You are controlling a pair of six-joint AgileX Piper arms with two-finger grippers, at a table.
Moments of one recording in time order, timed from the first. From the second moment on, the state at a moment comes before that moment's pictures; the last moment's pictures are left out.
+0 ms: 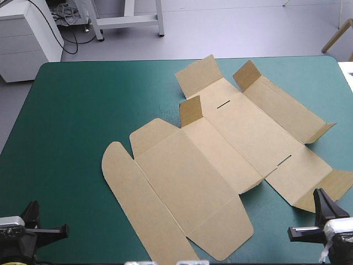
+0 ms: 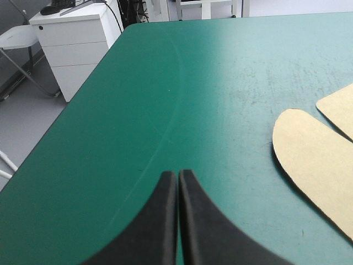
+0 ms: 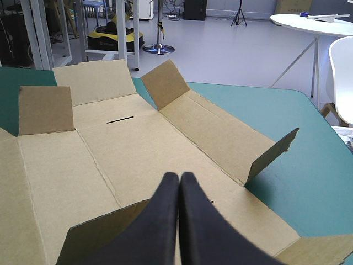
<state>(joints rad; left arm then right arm) 0.10 -0.01 -0.39 0.09 0.78 -0.05 -0.11 -0.02 -0.47 0.25 0.68 -0.27</state>
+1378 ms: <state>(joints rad) 0.10 -0.01 -0.39 0.09 0.77 -0.04 -0.11 -0.01 -0.47 0.22 0.69 -0.16</state>
